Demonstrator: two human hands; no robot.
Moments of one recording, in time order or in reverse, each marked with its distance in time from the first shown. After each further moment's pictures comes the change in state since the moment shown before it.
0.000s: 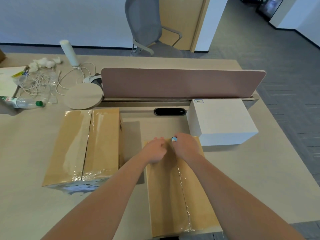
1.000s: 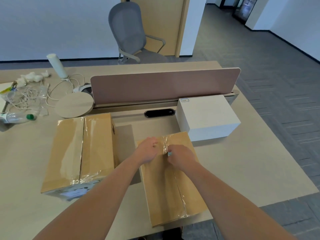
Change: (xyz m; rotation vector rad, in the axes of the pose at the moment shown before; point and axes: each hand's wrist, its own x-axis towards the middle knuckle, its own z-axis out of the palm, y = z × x) left_hand -0.024 0.003 0.008 -0.042 0.112 0.085; right_hand -0.062 0.019 0.002 -0.043 -0.159 -0.016
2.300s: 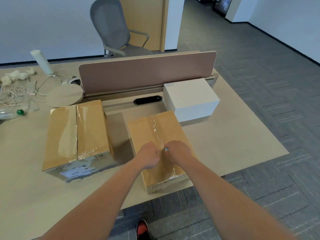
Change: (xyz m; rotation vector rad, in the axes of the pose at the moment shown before) left_hand -0.087 0.004 0.078 0.371 -0.114 0.113; right_hand -0.092 0.021 0.035 -0.052 -0.038 0.071
